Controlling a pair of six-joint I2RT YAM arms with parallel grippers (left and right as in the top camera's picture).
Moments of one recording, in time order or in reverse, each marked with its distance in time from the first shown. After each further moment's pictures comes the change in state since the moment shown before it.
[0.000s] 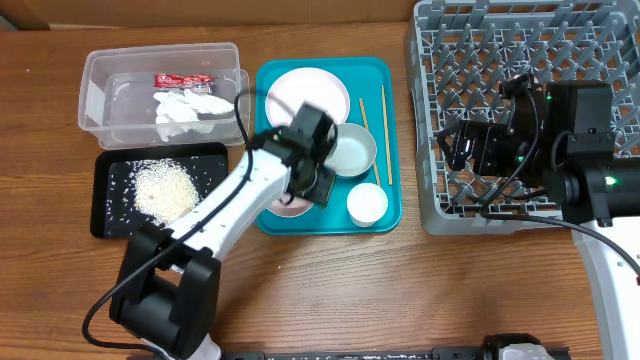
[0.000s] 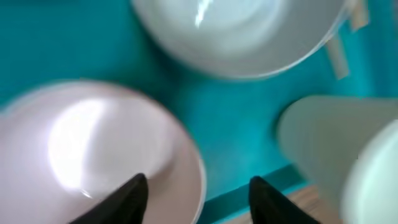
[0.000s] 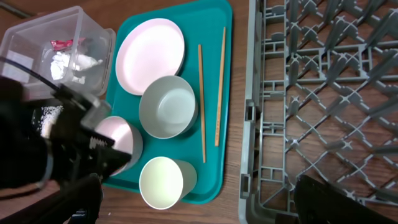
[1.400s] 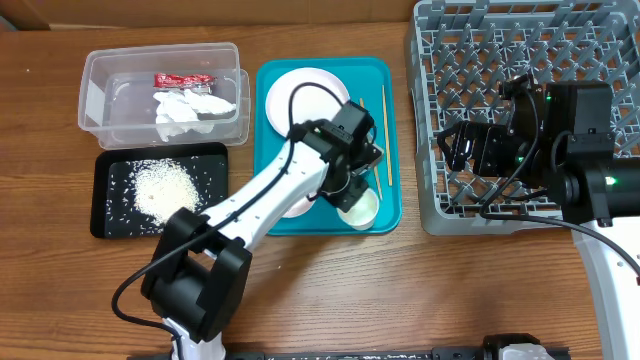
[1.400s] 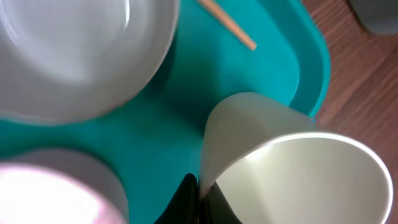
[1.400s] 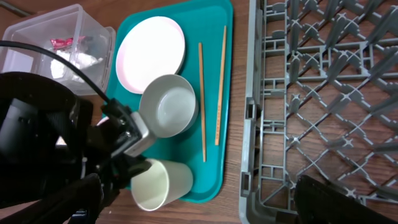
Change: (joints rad) left arm -0.119 0.122 0.172 -0.129 0.053 0.244; right arm 0.000 0.000 0.000 -0.005 -0.004 0.001
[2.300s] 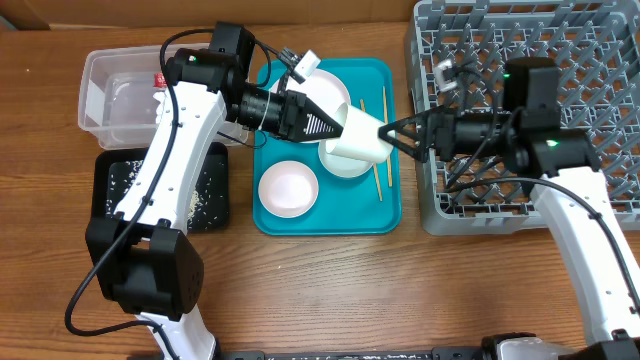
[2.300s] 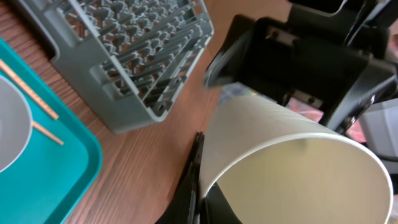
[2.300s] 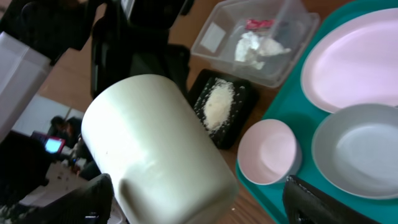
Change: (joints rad) left arm 0.416 -0.001 0.328 -0.309 1.087 0.112; right arm 0.070 0.192 -0.092 0.415 -0.753 0.002
